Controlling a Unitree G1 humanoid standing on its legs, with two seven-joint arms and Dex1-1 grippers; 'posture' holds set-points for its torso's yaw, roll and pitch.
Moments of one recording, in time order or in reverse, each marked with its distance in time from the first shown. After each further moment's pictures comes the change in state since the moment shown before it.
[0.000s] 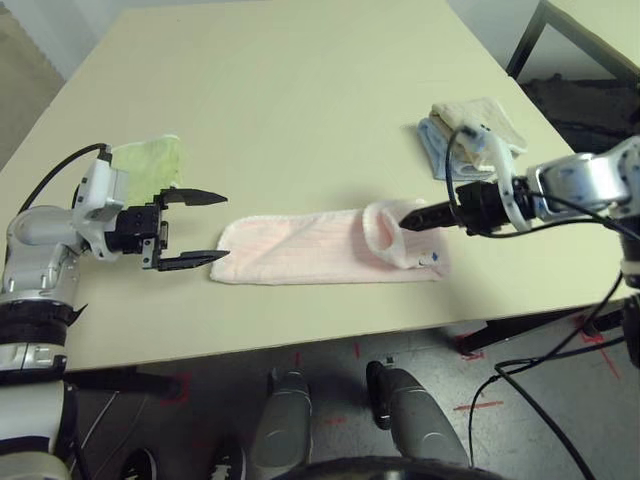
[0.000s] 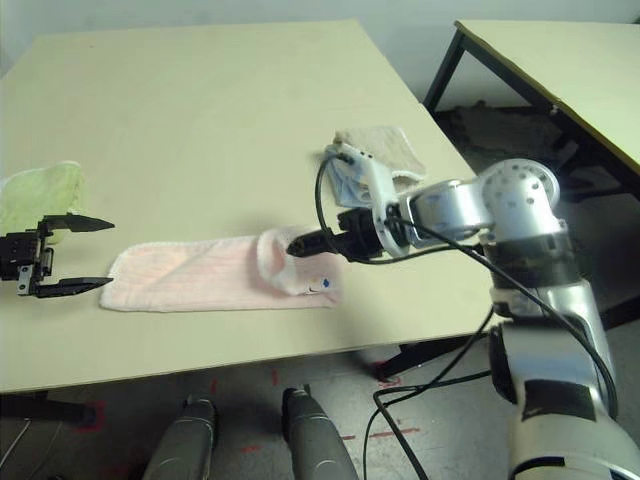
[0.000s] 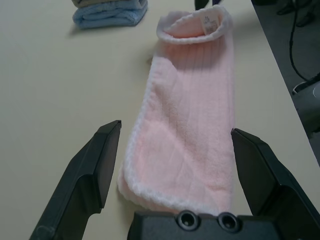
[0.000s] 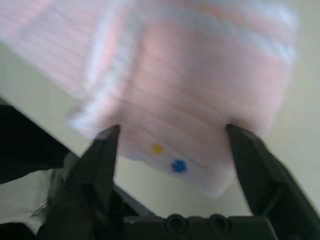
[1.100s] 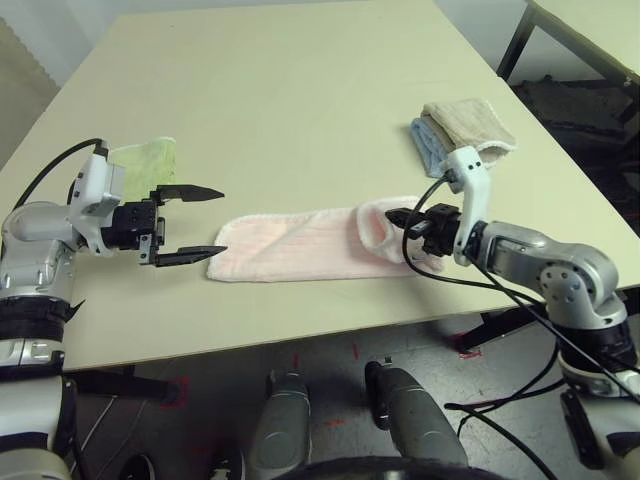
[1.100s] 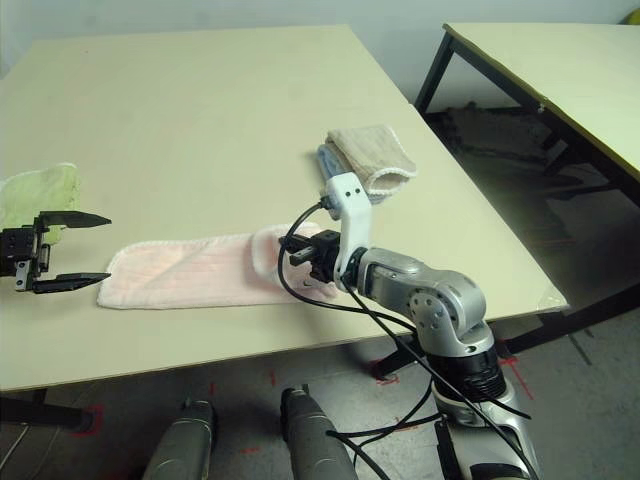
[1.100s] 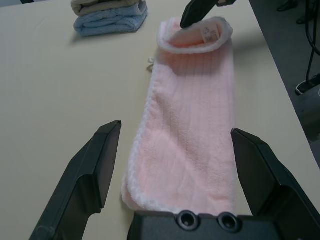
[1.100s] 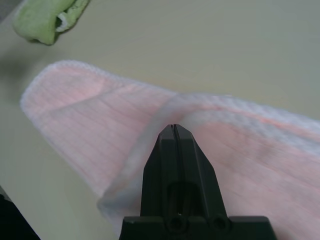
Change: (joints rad) left arm -0.039 0.007 0.003 0.028 0.008 0.003 0.000; right arm 0.297 0.388 -0.065 -0.351 -0.706 -0.464 0.334
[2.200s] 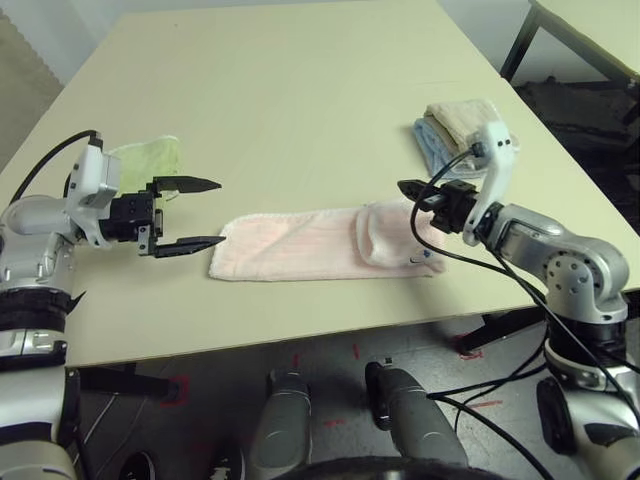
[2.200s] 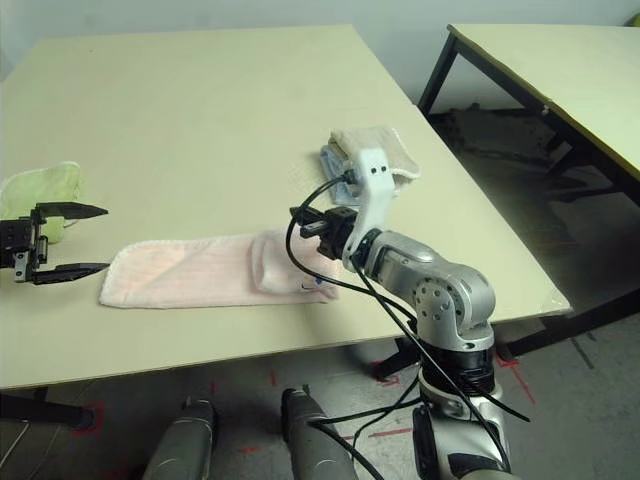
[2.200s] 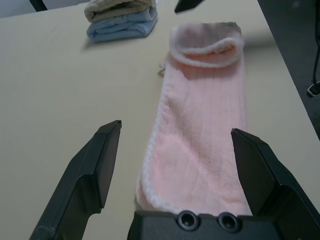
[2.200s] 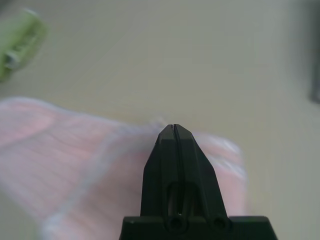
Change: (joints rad) left arm -0.045 -0.007 0.003 0.042 0.011 -0.014 0.000; right arm 0.022 0.023 -0.115 0.081 -0.206 -0.083 0.053
